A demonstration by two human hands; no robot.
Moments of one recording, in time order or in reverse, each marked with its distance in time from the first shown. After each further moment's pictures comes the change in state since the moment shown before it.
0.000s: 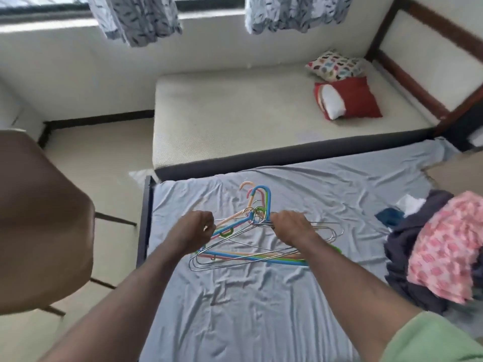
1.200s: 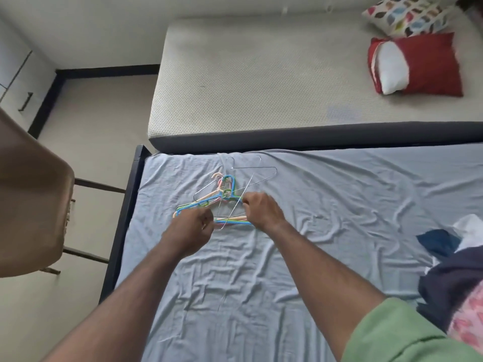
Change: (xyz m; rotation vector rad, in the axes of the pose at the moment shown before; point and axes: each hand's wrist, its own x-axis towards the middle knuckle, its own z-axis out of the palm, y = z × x) left_hand 0.120 -0.001 0.114 -0.179 0.008 -0.348; right_hand 0.208 0.026 0.101 0.504 0.033 -0.143
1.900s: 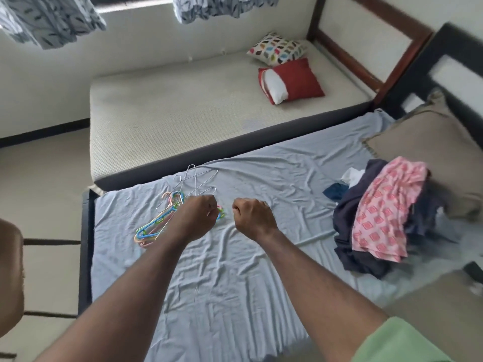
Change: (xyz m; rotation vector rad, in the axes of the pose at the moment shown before) left_hand -0.101 0.167 -0.003 0.088 -0.020 0.420; right_hand -0.236 0.012 -0.093 0.014 0.376 0.136
